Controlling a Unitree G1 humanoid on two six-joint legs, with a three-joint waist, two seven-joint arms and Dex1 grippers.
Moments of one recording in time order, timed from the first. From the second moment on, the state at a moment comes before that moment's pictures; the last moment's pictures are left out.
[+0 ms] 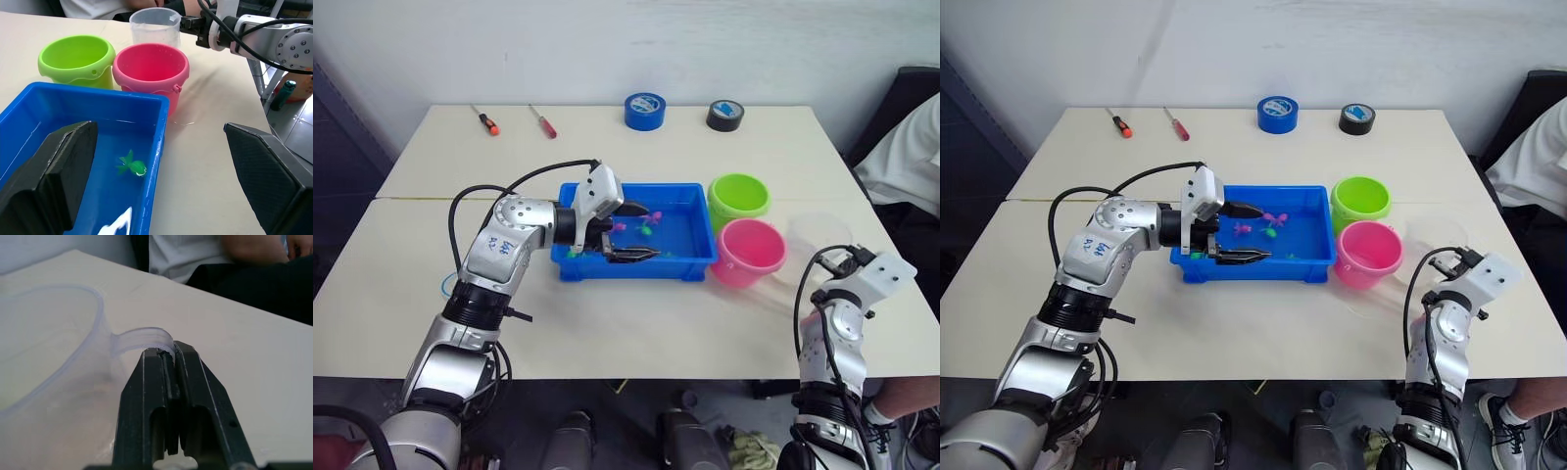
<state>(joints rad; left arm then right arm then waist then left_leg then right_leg) -0.82 0.45 -0.19 0.13 -0.27 0.47 -1.01 -0.35 -0.15 -0.52 0.19 0.27 0.07 -0.28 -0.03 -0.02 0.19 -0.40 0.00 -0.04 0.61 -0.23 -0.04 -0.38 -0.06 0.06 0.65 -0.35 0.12</state>
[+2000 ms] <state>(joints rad) -0.86 0.41 -0.10 0.28 -0.33 0.35 -1.13 -0.23 -0.69 -0.33 -0.21 0.12 0.37 0.17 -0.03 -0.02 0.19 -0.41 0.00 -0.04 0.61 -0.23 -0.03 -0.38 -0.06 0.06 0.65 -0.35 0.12</state>
